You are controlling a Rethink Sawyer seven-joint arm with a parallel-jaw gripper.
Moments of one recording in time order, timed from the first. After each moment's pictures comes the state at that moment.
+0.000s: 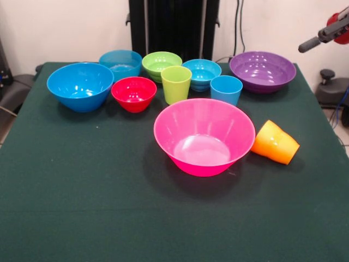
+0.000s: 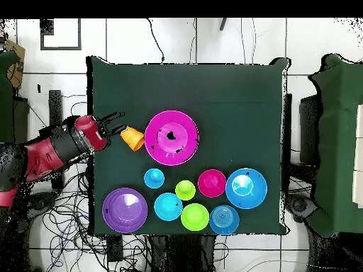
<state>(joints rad) 0.82 0.25 -1.48 1.07 0.31 0.81 4.25</state>
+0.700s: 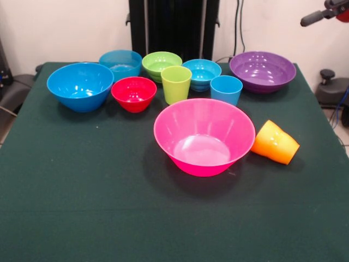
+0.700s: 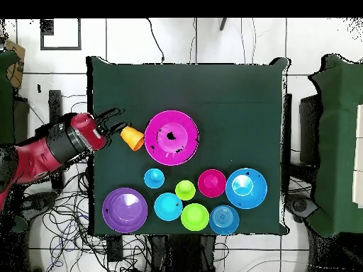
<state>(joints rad) 0.82 0.21 -1.49 1.07 0.21 0.81 4.24</state>
